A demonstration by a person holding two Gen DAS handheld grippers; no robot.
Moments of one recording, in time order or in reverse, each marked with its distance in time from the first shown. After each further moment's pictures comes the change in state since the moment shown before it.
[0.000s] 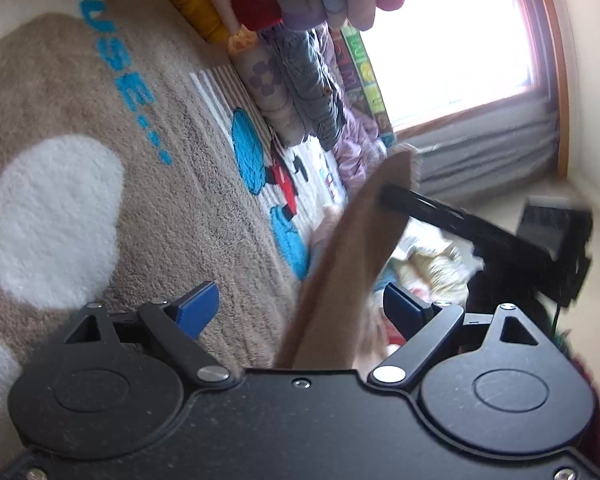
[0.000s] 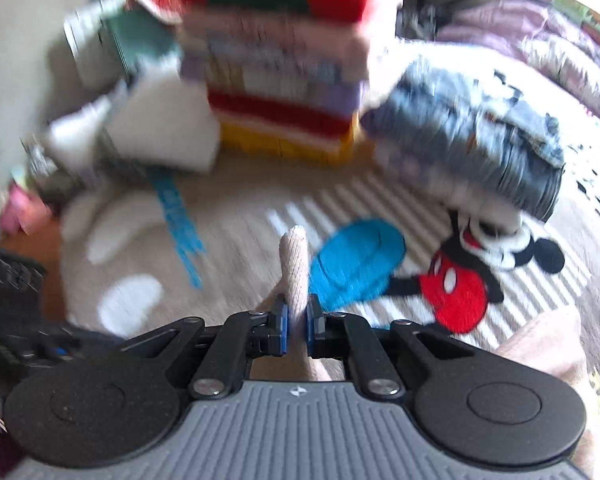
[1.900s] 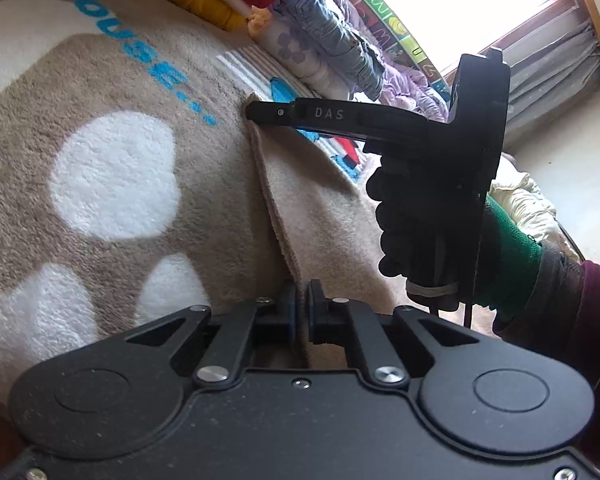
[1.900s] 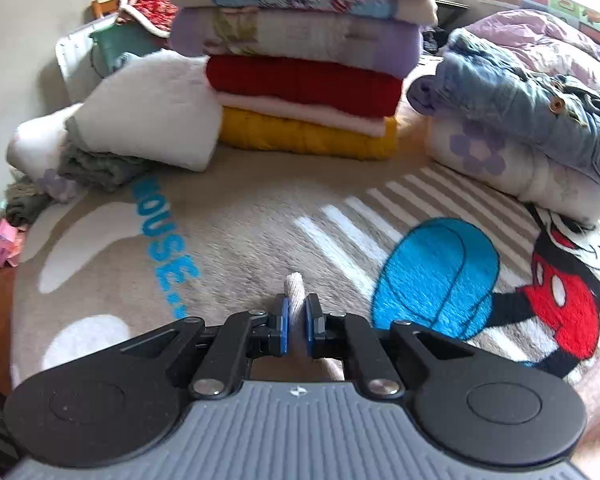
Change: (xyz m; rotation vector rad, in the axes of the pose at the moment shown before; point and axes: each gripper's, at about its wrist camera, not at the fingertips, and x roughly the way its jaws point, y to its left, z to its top) left arm -0.013 -0.018 -0.039 0.272 0.074 0.303; right arm 0.133 0.023 -0.023 0.041 -0.077 -0.029
